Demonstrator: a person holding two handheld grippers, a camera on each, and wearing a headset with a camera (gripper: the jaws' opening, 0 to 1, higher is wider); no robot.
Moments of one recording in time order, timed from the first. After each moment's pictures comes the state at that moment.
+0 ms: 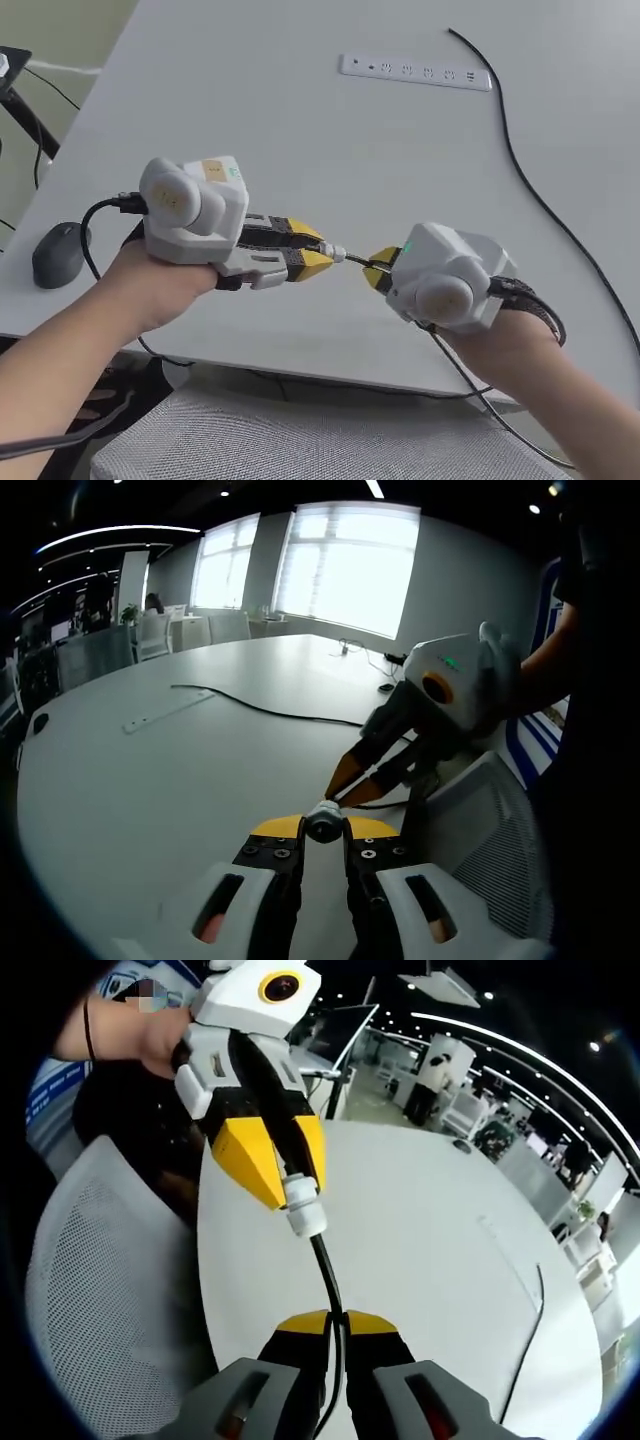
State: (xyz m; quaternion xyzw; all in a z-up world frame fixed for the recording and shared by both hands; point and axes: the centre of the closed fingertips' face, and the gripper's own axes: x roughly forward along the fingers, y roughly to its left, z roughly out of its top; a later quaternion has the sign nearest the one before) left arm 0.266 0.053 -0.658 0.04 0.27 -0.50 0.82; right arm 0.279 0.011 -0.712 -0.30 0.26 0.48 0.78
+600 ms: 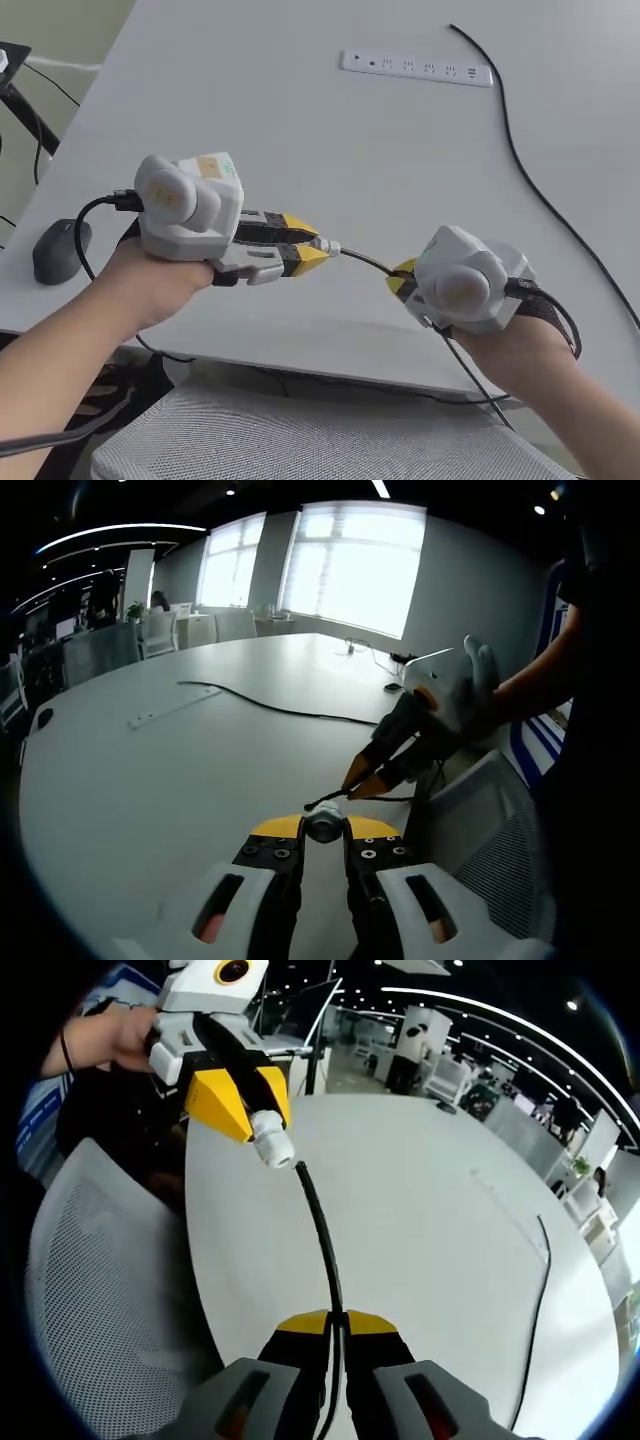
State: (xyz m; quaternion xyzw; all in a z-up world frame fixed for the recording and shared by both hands) left arm 0.269 0.059 -0.662 0.04 0.27 -0.49 0.83; right arm 0.279 -0.020 -0.741 -0.27 0.32 0.44 0.79
